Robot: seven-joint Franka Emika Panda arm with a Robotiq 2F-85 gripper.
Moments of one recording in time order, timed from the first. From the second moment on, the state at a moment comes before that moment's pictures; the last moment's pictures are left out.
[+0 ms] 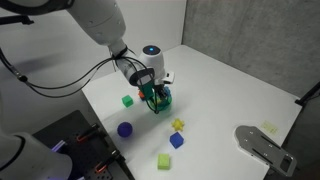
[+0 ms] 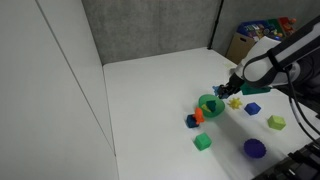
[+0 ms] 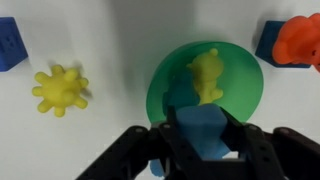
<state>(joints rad) -0.14 0.49 0.12 -2.29 0.17 2.97 0.05</state>
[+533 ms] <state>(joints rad) -0.20 0.47 0.19 -2.29 0.19 2.91 -0.01</state>
